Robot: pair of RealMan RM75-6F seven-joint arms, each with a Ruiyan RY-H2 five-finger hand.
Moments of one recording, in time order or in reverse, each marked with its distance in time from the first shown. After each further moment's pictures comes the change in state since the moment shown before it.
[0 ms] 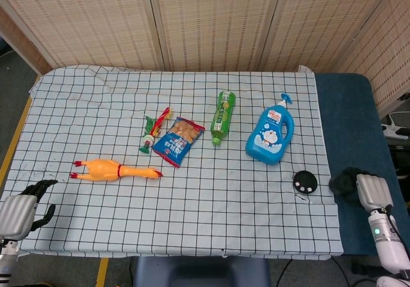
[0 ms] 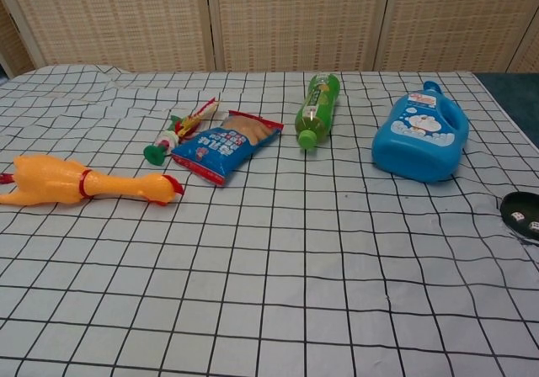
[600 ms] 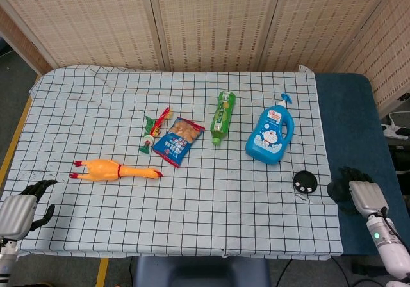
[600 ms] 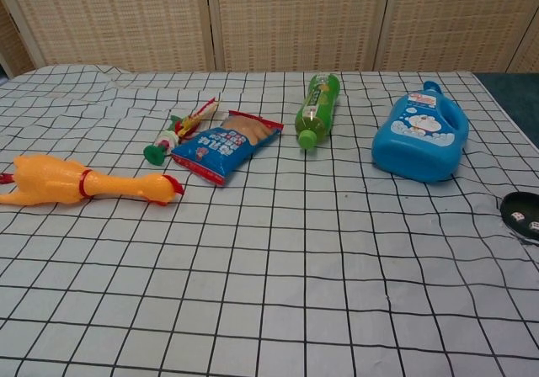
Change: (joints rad) left arm -0.001 0.001 0.001 0.005 -0.012 -0.012 -0.008; right arm 0.016 0.134 -0.042 -0.197 -0.002 -0.069 -0.103
